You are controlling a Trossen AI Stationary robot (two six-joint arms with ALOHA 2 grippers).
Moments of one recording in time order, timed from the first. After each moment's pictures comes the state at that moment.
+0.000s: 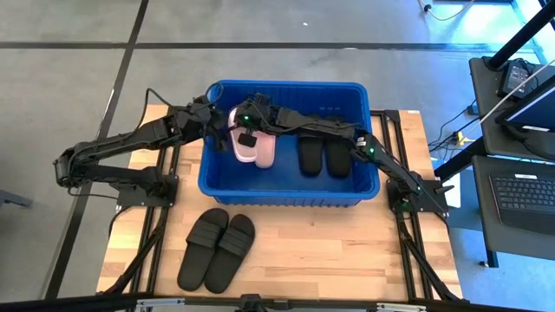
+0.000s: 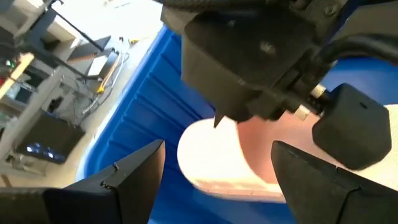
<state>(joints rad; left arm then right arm) 0.45 0.99 0.85 -0.43 -0.37 0.38 -0.27 2.46 2.36 -0.62 0.41 -0.27</state>
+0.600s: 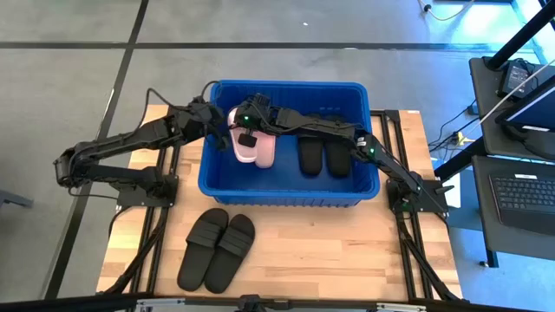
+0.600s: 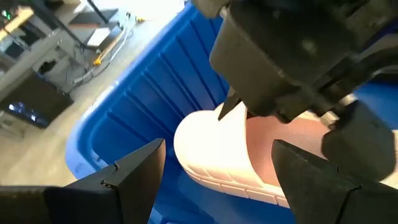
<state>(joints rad) 0.46 0.99 0.85 -0.44 -0.40 0.18 -0.27 2.45 2.36 -0.63 0.41 -0.27</state>
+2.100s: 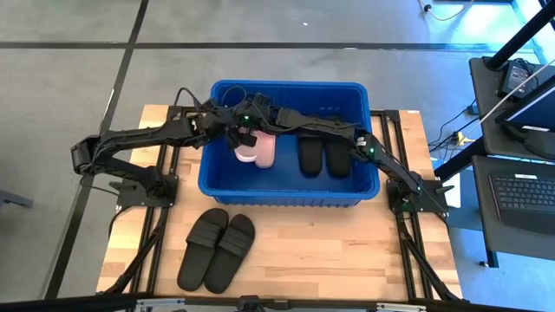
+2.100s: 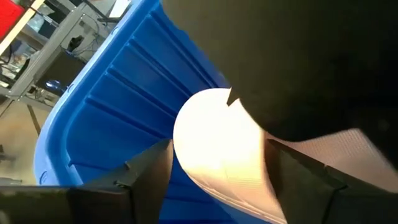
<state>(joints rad) 0.45 1.24 0.85 -0.34 -0.54 0.19 -0.27 2.46 2.36 -0.62 0.41 -0.27</state>
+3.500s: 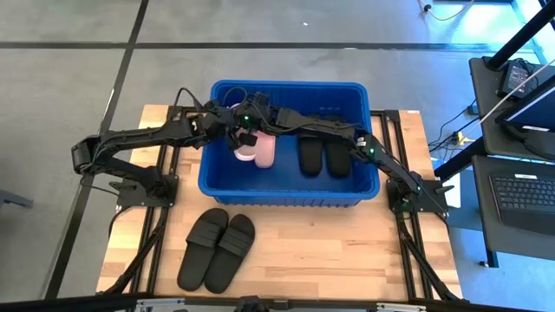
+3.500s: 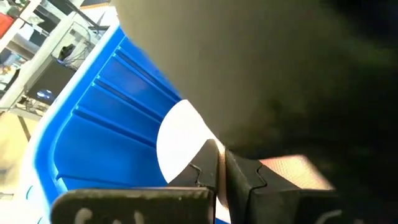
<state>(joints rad) 0.45 1.24 0.85 -0.32 -0.51 0.23 -0.27 2.46 2.36 -0.62 0.45 -0.32</state>
